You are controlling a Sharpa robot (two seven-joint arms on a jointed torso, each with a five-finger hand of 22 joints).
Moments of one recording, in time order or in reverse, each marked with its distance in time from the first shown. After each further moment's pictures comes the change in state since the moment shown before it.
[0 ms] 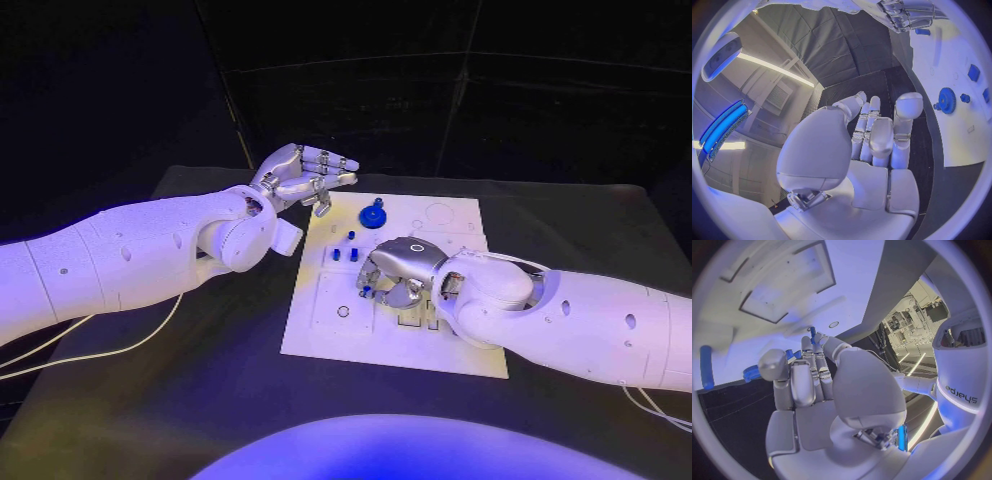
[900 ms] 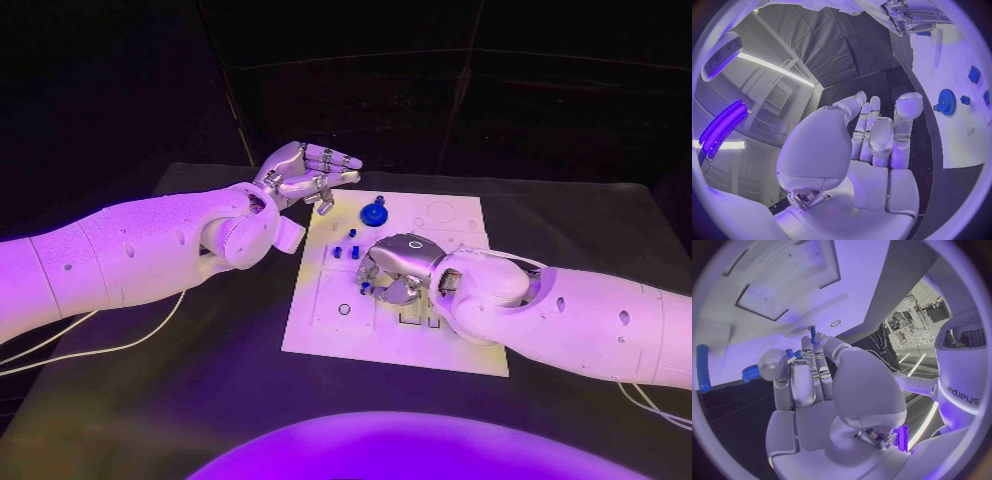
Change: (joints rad) left arm 0.000 0.006 0.000 -0.003 0.000 0.005 -0.003; left_hand 0.000 0.000 0.000 0.000 0.000 0.000 0.000 0.000 0.000 0.000 0.000 0.000 0.001 0.000 0.000 0.000 0.000 0.000 0.000 0.000 0.000 0.000; right arm -0.002 0.020 0.000 -0.024 -0.001 -0.006 0.002; right_hand 0.000 0.000 0.000 0.000 0.000 0.000 0.000 0.000 0.000 0.000 0.000 0.000 0.000 0.000 0.000 -0.001 0.000 0.000 0.000 0.000 0.000 0.000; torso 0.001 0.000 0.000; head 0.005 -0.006
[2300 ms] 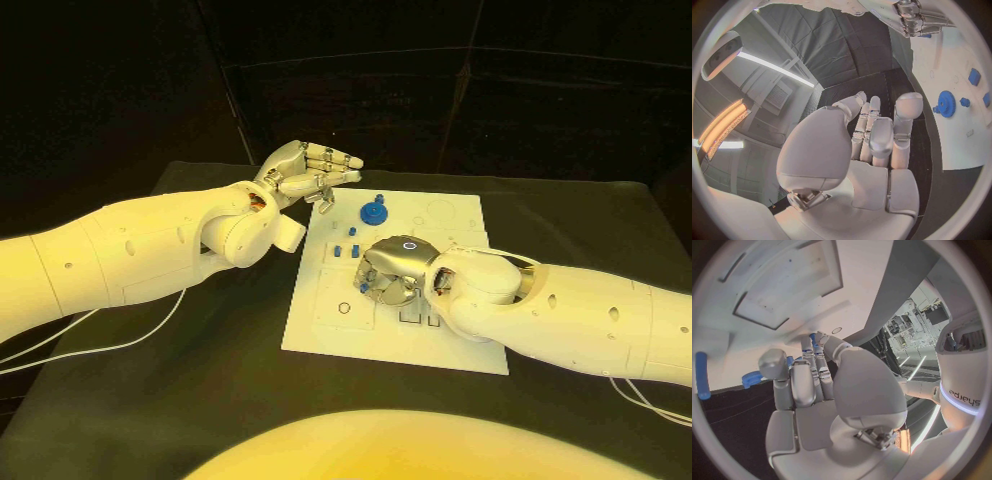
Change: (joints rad) left arm 0.000 0.004 0.000 -0.003 0.000 0.010 -0.007; left_hand 0.000 0.000 -0.003 -0.003 0.000 0.000 0.000 0.000 0.000 0.000 0.000 0.000 0.000 0.000 0.000 0.000 -0.001 0.000 0.000 0.000 -0.004 -0.001; right arm -0.003 0.023 0.001 -0.026 -0.014 0.059 -0.006; right_hand -0.038 -0.038 -0.016 0.016 -0.010 -0.029 0.018 -0.018 -0.008 -0.023 0.019 -0.036 -0.004 0.002 0.002 0.000 -0.009 0.000 -0.016 0.009 -0.004 -0.015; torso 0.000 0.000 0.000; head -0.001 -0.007
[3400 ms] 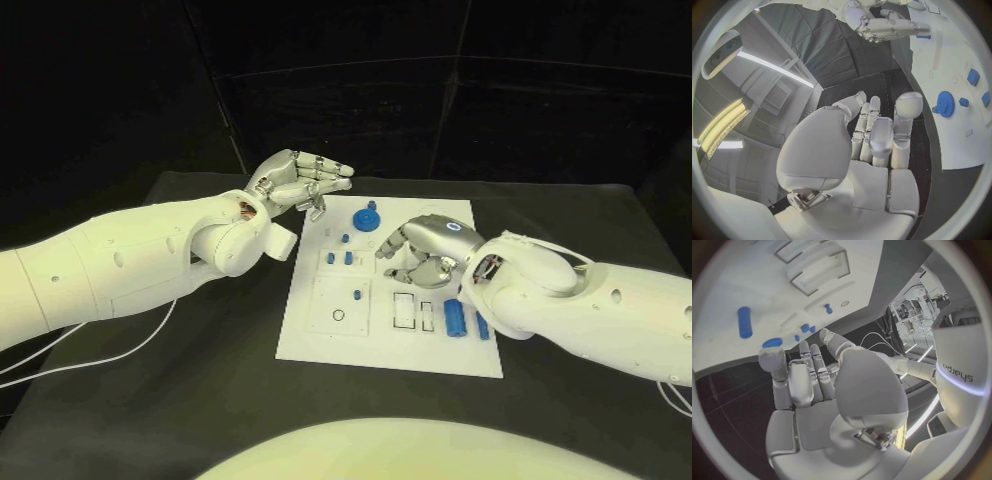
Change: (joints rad) left arm 0.000 -0.006 0.000 -0.002 0.000 0.009 -0.010; left_hand 0.000 0.000 -0.003 0.003 0.000 0.000 0.000 0.000 0.000 0.000 0.000 0.000 0.001 0.000 0.000 0.000 -0.002 0.000 0.000 0.000 -0.002 -0.002; right arm 0.026 -0.198 0.069 0.120 0.091 -0.144 0.025; right_hand -0.022 -0.013 -0.075 0.025 0.013 -0.086 0.014 0.000 -0.004 -0.123 0.020 0.023 0.002 -0.002 0.023 -0.016 -0.058 0.000 -0.043 0.025 -0.039 -0.061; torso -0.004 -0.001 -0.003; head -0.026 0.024
